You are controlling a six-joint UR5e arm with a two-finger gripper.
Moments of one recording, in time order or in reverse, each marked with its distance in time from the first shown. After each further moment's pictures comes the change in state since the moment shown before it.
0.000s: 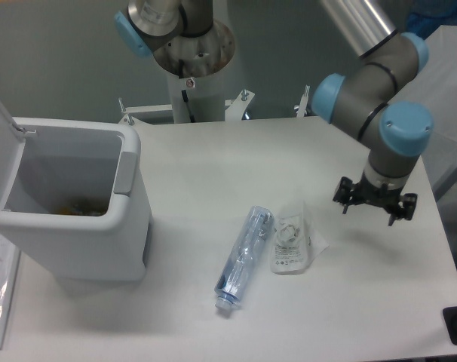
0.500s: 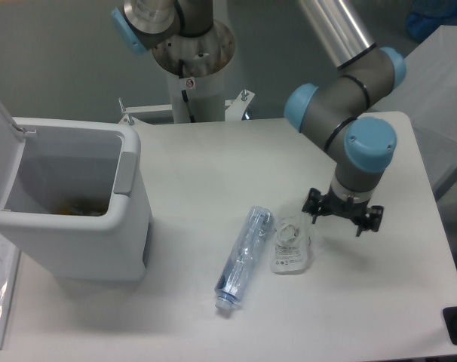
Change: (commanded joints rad) arm -0.071 -0.014 -0.018 -0.005 -0.109 -0.110
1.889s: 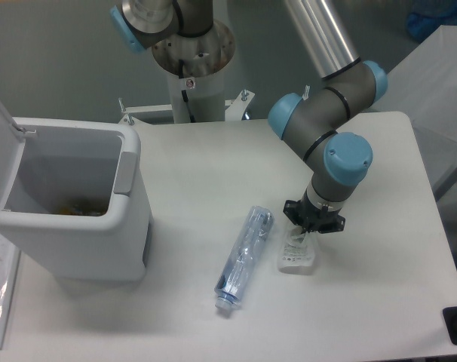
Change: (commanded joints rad) arm 0.003 0.009 -0.029 -0.006 0.028 0.000
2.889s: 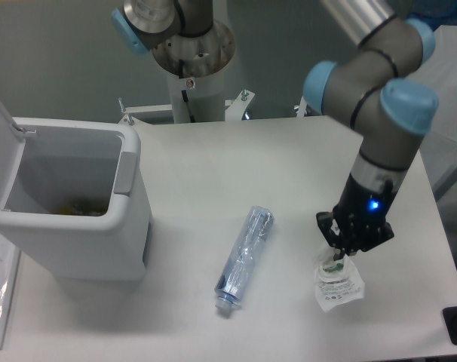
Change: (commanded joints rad) arm 0.029 0.153 0.215 -0.002 -0.505 -0.328
